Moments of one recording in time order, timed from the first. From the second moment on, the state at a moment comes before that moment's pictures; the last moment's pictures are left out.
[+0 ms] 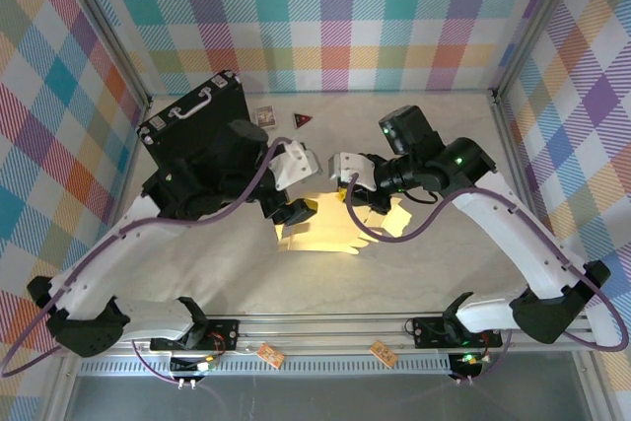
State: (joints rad) left arm -0.83 1.20 1.52 -0.96 0.15 0.36; right arm 0.71 1.32 1.57 -1.11 -0.52 -0.79
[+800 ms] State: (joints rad) left arm -0.83 1.07 1.33 -0.75 0.06 0.15; right arm 0.71 1.32 1.57 -1.05 -0.44 -0.66
